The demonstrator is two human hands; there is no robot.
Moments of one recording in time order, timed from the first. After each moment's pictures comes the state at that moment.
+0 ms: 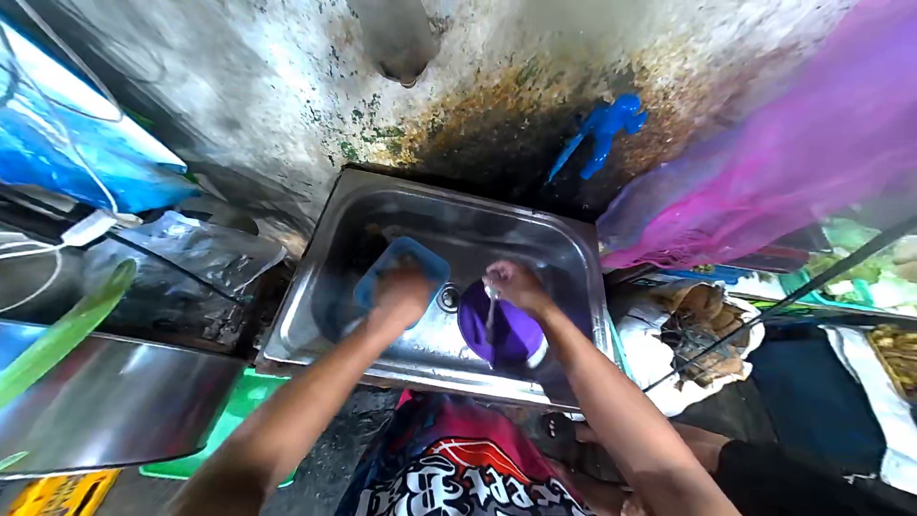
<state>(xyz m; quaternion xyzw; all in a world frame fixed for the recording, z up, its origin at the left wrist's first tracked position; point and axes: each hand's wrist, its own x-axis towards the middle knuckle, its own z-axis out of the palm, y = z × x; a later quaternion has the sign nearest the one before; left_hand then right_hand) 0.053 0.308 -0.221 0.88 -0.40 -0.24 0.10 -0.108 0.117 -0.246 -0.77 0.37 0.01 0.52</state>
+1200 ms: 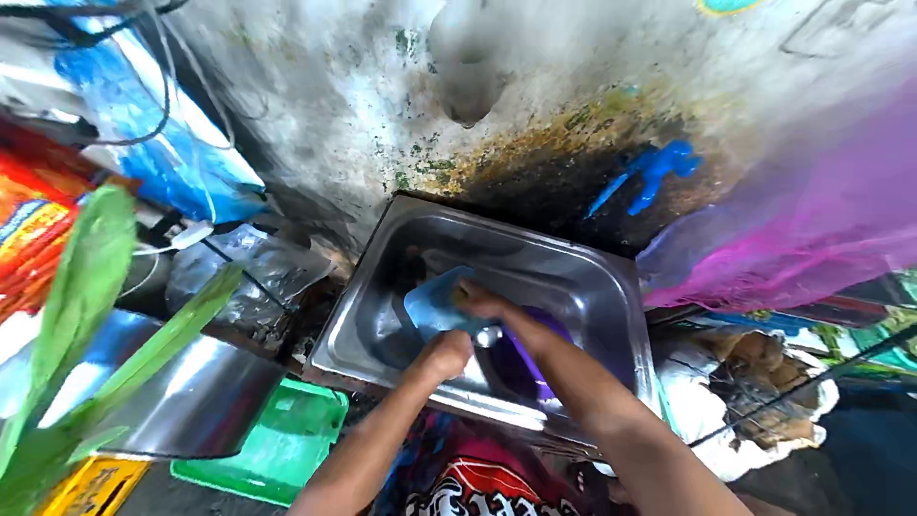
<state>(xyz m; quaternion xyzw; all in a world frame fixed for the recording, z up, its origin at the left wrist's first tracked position) 0.023 0.344 -0.226 0.80 -0.32 -0.49 0.16 0.013 0.159 -0.283 -0.88 0.16 0.12 0.44</state>
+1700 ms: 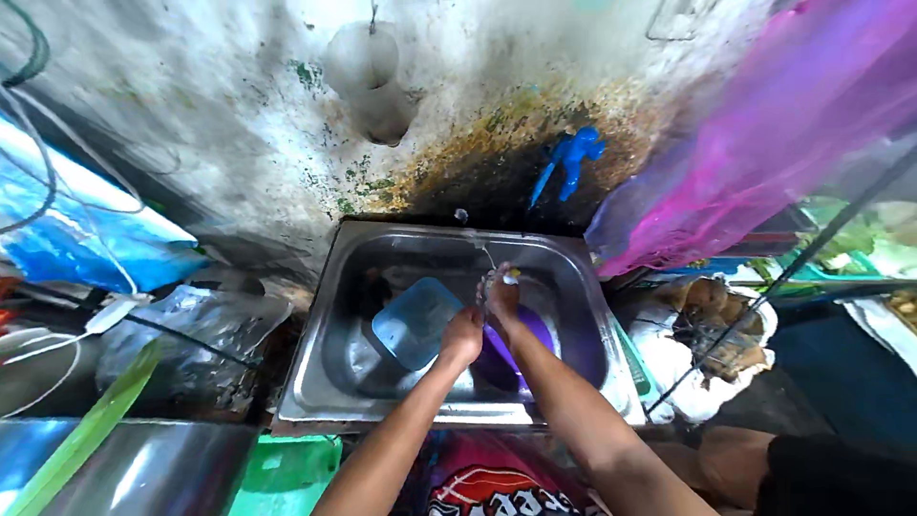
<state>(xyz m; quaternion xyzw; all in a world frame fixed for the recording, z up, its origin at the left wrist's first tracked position) -0.006 0.262 -0.237 0.79 -0.34 -0.40 0.32 -0.039 0.139 -0.266 -0.48 0.54 -0.33 0.61</state>
